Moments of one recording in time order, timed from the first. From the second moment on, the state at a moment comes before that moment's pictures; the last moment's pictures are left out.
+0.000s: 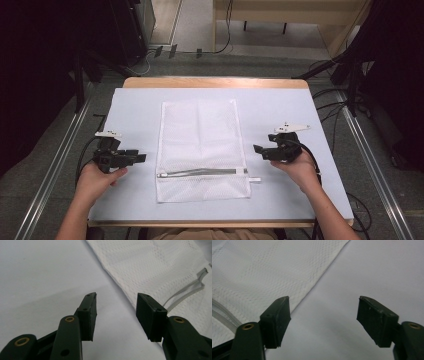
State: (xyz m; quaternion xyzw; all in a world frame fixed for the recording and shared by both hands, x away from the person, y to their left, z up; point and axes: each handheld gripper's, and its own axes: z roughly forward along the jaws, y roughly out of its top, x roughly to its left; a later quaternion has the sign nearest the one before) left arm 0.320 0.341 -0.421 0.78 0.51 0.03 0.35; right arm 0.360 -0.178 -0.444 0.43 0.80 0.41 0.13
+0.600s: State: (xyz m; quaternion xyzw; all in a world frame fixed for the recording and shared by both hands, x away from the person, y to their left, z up) left arm 0.321 0.340 -0.420 0.79 0.50 0.03 0.36; right arm 0.358 -0.176 -0.443 0.44 0.80 0.39 0.12
